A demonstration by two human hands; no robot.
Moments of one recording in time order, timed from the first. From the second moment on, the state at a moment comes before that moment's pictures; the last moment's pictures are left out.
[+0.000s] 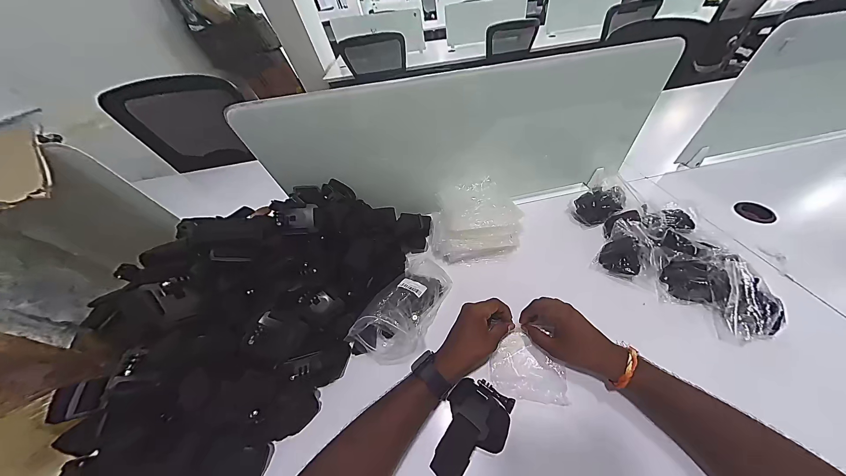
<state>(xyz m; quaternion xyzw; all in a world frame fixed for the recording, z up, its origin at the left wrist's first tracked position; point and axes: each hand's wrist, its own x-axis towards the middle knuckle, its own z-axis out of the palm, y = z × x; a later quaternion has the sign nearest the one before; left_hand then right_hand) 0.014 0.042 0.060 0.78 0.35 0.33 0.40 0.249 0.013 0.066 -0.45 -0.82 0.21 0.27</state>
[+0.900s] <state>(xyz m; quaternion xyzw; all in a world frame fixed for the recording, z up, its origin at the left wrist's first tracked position) 0.019 0.032 0.063 0.88 0.32 0.27 0.21 0.237 0.007 0.064 -0.43 -0.86 0.12 0.27</state>
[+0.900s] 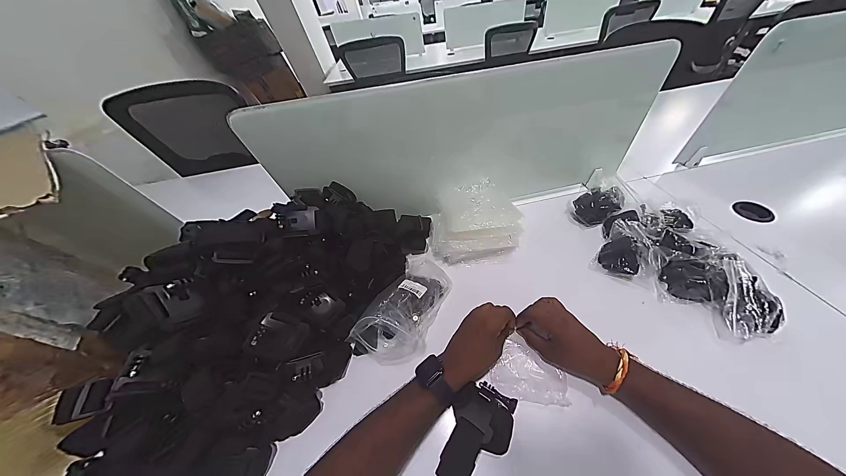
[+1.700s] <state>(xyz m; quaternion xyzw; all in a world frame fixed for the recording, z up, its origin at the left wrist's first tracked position) 0.016 0.037 0.065 0.86 0.38 0.29 0.20 0.250 0.017 0.066 -0.48 -0.82 0.15 0.28</state>
